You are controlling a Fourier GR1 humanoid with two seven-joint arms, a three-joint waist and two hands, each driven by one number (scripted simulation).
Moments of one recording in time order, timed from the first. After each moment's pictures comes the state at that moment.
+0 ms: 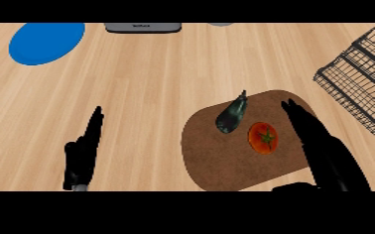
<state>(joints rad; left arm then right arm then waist) 0.07 0.21 -0.21 -1.42 0.07 0.31 -0.01 0.06 -0.39 0.35 -2.08 0.73 0.17 0.64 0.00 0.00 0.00</state>
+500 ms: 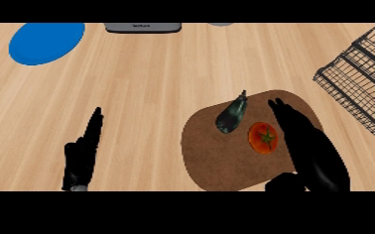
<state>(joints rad) 0.08 0.20 -0.18 -1.42 0.05 0.29 0.00 -0.04 -0.31 0.38 -2.00 0.79 0.33 0.77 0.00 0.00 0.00</state>
